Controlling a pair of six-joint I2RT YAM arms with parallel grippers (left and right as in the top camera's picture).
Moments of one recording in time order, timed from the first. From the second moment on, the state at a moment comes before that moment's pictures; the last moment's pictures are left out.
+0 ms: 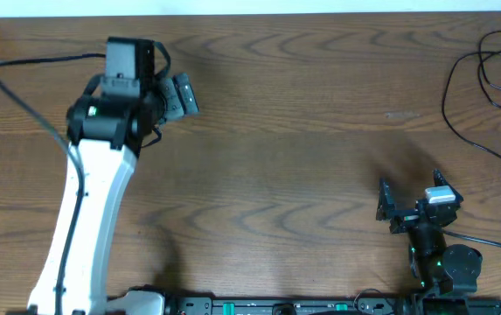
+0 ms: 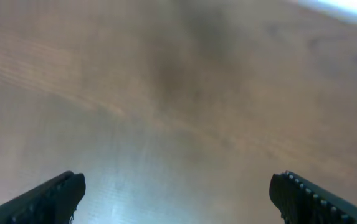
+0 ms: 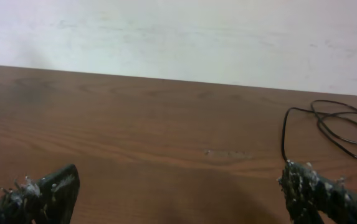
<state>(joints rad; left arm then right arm) -0.12 1.42 1.46 -0.93 -0.09 -0.38 -0.02 0.01 0.01 -0.06 -0.15 -0.02</state>
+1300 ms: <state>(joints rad) 0.00 0.07 0.01 0.04 0.01 -0.06 -0.02 0.01 0.01 -0.06 -0.14 -0.02</state>
